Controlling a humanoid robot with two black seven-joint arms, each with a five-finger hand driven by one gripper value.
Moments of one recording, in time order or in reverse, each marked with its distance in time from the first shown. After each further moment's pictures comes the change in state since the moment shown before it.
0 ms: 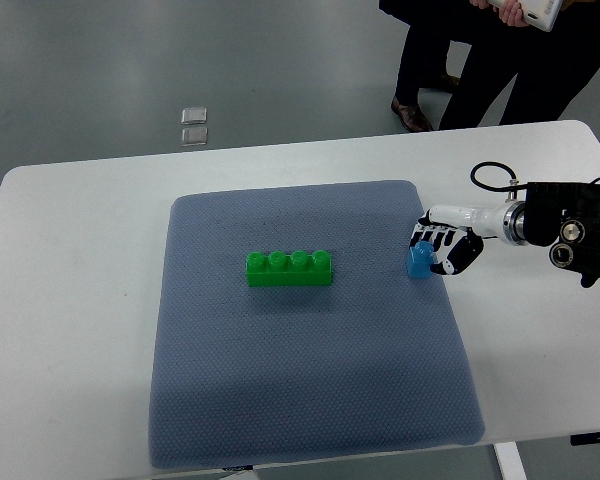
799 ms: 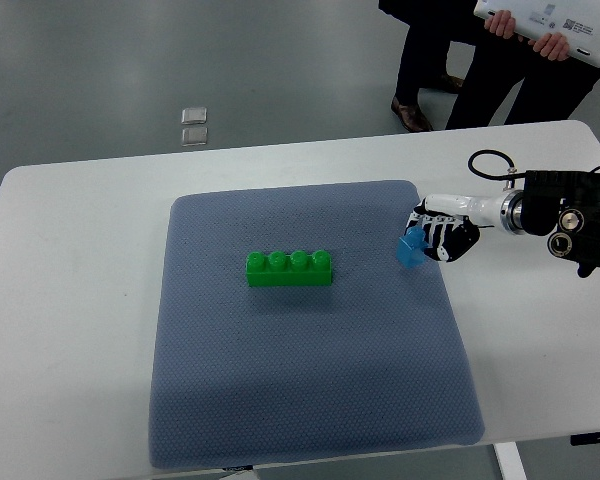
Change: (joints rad) left arm 0.000 0.000 0.000 0.000 0.000 0.000 0.000; right arm 0.031 0.001 0.010 0.005 0.017 0.000 0.001
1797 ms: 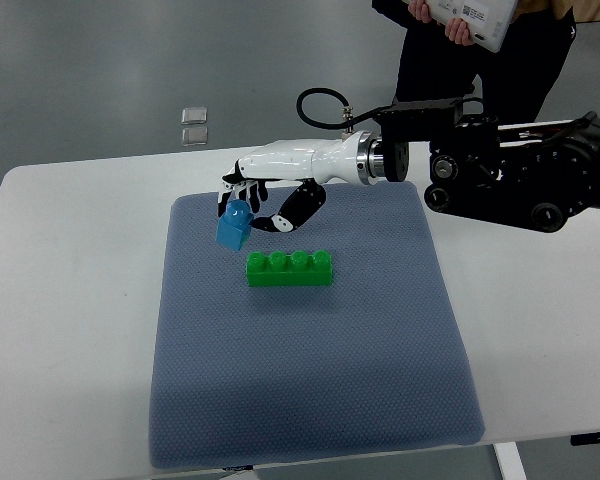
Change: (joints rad) left arm 0.000 0.000 0.000 0.000 0.000 0.000 0.000; right arm 0.276 0.344 -0.007 -0.091 -0.119 -0.013 0.420
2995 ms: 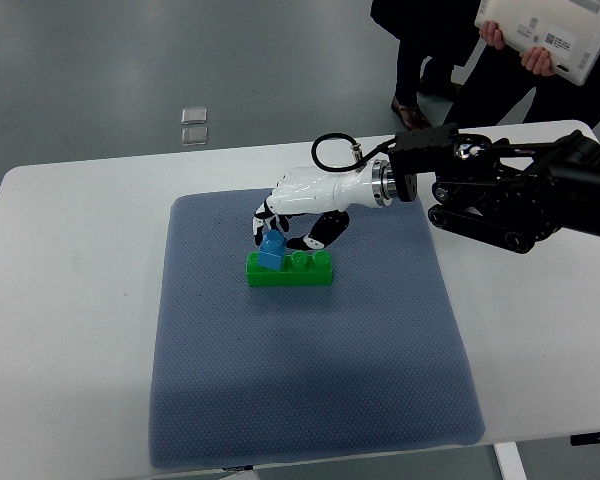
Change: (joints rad) left arm 0.000 0.000 0.000 0.000 0.000 0.000 0.000; right arm -0.116 0.084 -0.041 -0.301 -0.300 -0.061 0.269
